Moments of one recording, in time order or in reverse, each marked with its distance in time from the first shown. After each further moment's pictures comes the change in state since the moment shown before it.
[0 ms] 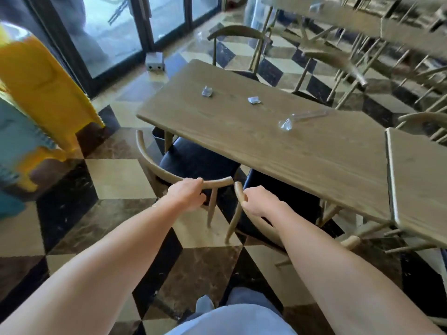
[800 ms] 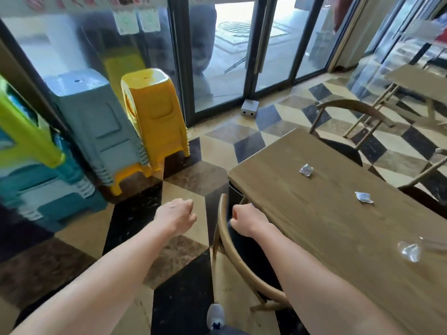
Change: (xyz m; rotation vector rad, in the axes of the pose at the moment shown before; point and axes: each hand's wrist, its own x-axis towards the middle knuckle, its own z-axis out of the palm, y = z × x) left_hand 0.042 -0.274 -0.125 -0.066 0.189 -0.499; right_hand 0.214 -0.309 -0.079 -0.139 -0.007 -0.473
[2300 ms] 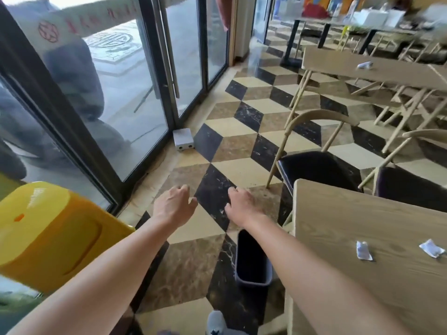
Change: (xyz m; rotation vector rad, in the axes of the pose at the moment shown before) left_hand 0.704 -0.027 -0.195 0.066 0.170 0.516; right_hand 0.562 -0.021 -0.272 0.080 0.500 0.409
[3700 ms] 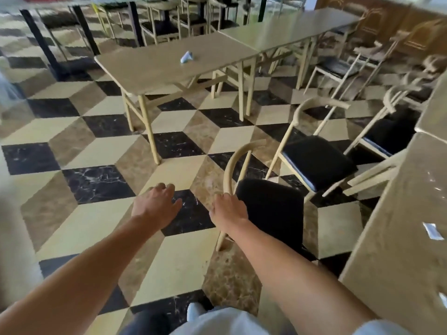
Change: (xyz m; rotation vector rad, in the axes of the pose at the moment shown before) left_hand 0.875 0.282 0.109 0.061 -0.205 1.068; right_hand 0.638 0.325 -0.109 0.018 0.176 1.038
